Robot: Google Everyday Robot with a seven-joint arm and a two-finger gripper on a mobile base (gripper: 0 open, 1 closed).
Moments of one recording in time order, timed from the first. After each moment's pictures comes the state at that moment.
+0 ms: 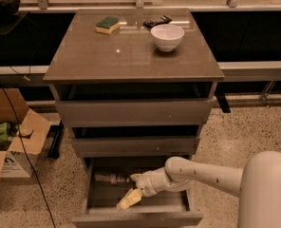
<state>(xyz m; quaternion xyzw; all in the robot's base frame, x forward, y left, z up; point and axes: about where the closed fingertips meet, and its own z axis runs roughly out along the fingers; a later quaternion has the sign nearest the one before) 0.488 0.054 0.366 -0.42 0.76 0.44 0.22</state>
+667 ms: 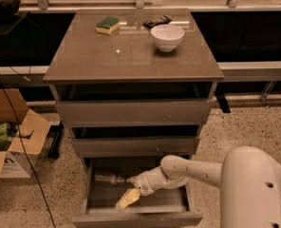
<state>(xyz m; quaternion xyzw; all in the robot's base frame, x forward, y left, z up) 0.493 0.064 0.331 -0.42 0.76 0.46 0.17</state>
